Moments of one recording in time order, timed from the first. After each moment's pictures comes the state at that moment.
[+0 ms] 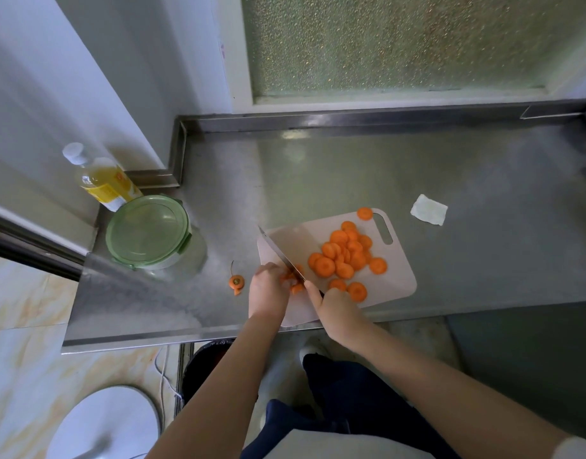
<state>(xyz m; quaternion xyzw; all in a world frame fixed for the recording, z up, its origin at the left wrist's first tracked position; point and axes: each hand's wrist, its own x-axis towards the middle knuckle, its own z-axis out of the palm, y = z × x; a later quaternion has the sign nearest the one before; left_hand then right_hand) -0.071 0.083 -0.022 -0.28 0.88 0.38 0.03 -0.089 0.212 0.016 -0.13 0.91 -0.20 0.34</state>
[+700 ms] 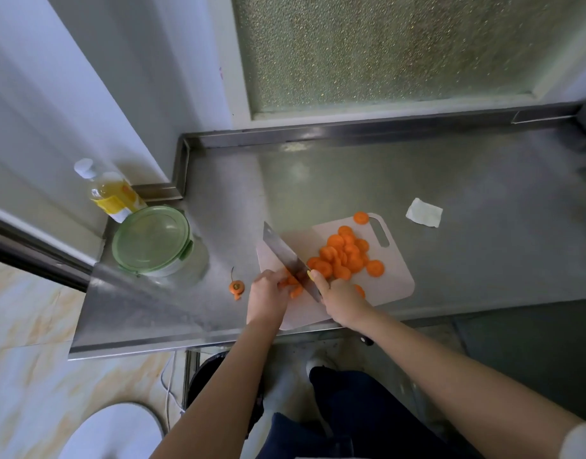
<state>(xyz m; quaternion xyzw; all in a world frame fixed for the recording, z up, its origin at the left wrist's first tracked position) -0.062 0.087 -0.015 -0.25 0.89 0.37 0.01 -0.110 0.224 0.019 -0.03 0.88 -0.33 0.35</state>
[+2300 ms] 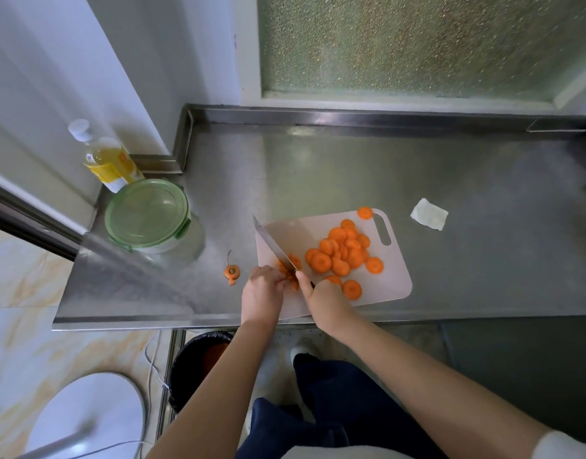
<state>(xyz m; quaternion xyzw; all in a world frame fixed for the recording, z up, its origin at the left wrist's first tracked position) -0.049 0.089 -0.050 -0.22 0.92 0.32 -0.08 -0.094 0.210 0.011 -0.08 0.88 -0.30 0.35</state>
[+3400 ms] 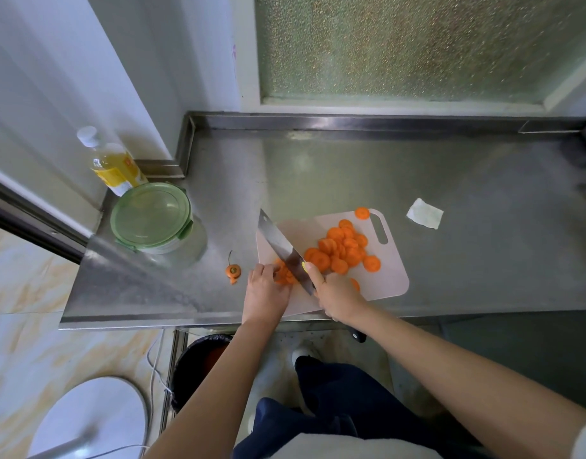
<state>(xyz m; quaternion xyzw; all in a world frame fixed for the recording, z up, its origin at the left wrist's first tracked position) -0.045 0.098 -0.039 -0.27 0.89 0.37 -0.05 -0.106 0.221 0.020 -0.12 0.89 -0.28 0.34</state>
